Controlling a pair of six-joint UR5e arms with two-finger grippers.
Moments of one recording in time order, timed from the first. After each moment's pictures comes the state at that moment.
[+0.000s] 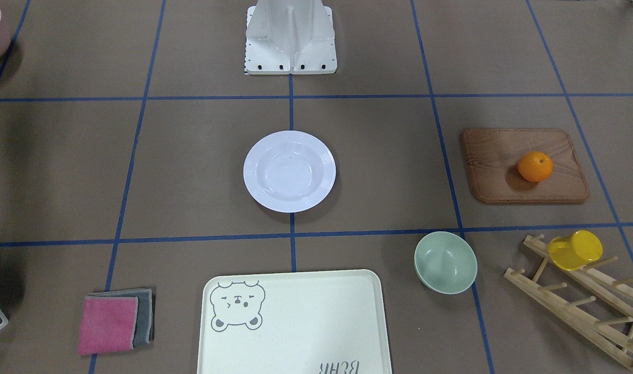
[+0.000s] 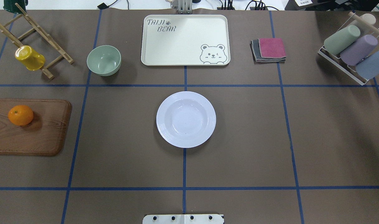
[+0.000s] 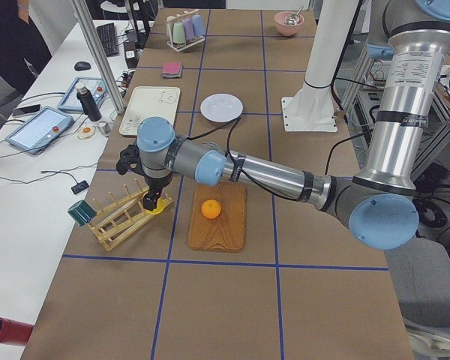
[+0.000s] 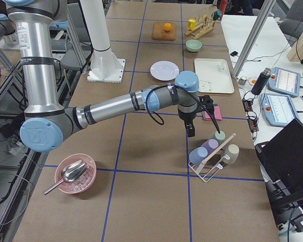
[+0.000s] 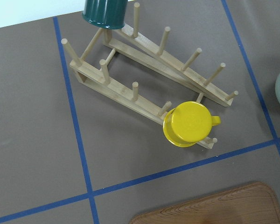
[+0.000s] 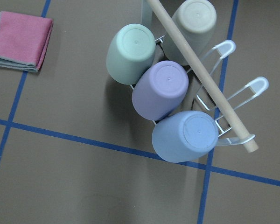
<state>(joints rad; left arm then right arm) -1.50 -1.73 -1.68 -1.72 -2.44 -0.13 1.45 -1.49 1.83 -1.54 2.34 0.16</state>
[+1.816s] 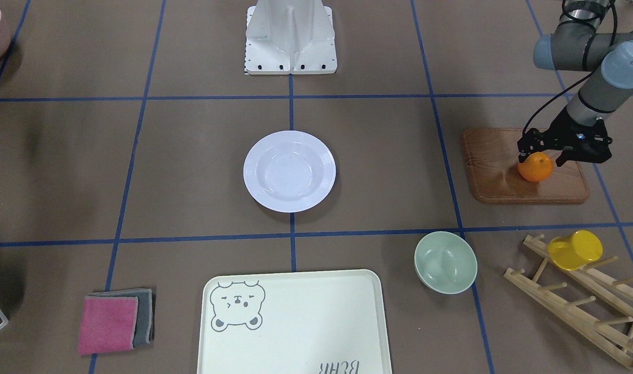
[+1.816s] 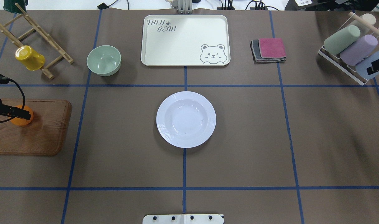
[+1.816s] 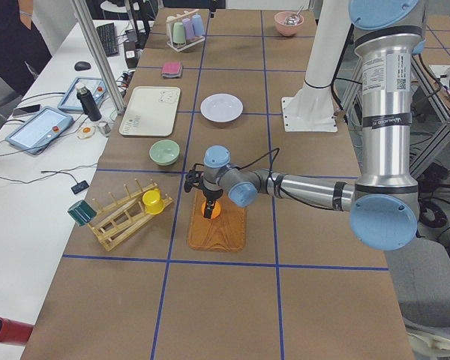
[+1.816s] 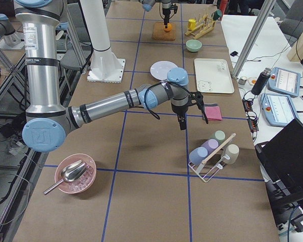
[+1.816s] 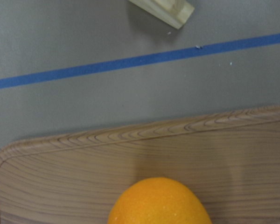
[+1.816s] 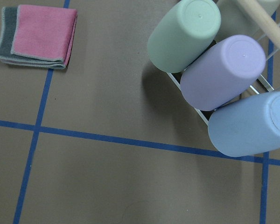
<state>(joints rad) -0.94 -1.48 -1.69 -2.17 -2.09 -0.68 1.30 -1.55 1.89 -1.43 2.24 0.39</state>
